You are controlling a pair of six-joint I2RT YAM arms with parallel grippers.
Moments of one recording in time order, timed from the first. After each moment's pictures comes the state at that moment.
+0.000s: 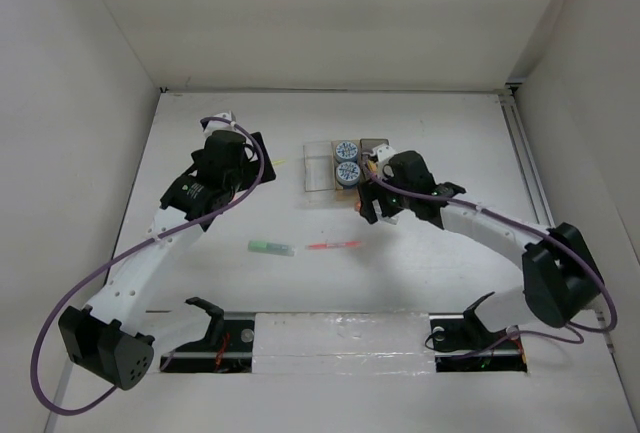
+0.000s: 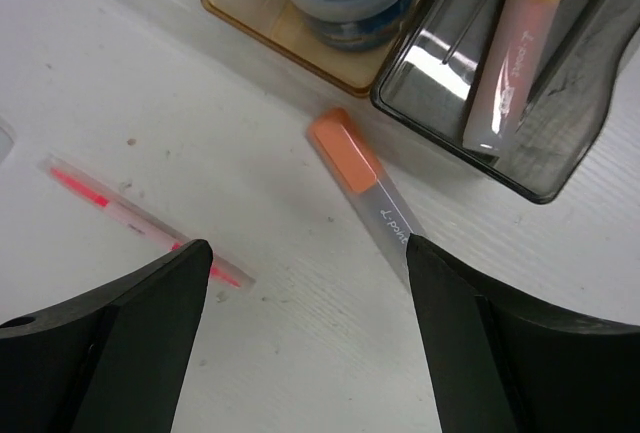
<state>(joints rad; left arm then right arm) -0.44 1.09 1.09 -0.65 -0.33 -0.54 0.58 1.40 0.88 -0.22 -0.11 0.10</state>
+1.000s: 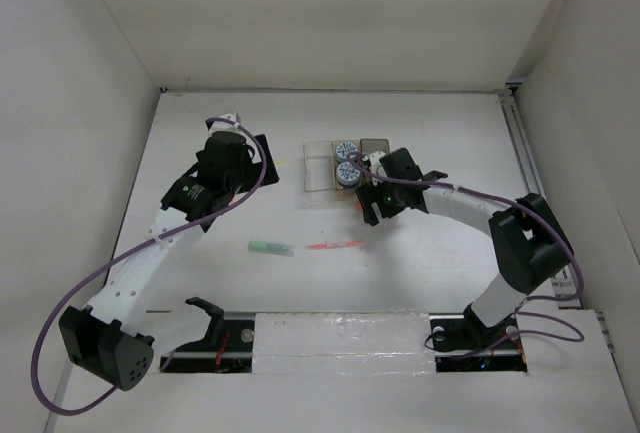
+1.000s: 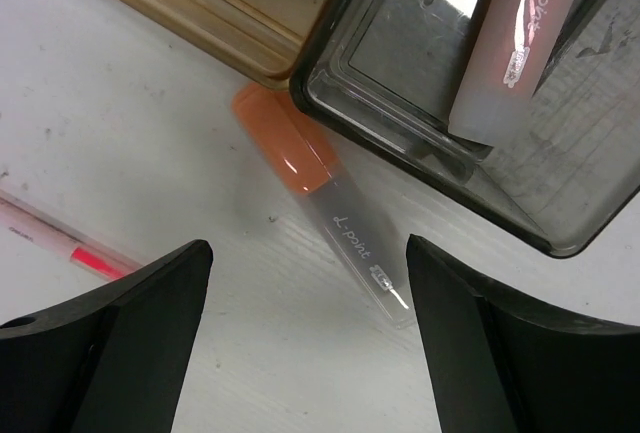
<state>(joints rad) -0.44 1.08 1.07 -0.64 -0.26 -0.52 0.54 1.63 0.97 -0.32 -0.12 0.02</state>
